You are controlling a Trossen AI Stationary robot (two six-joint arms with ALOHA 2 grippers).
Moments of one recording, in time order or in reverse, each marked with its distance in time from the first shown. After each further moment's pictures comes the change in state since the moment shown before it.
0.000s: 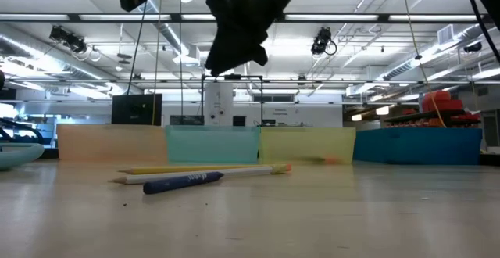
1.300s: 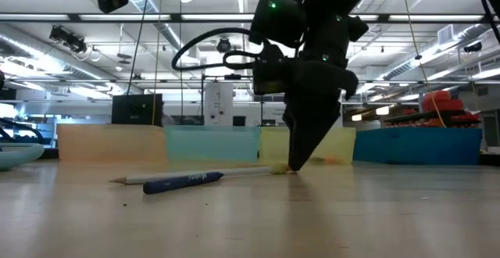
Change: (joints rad) left arm -0.001 -0.079 0.000 -0.159 0.000 -0.063; right arm 0.120 0.001 -0.431 0.053 -0.101 -0.062
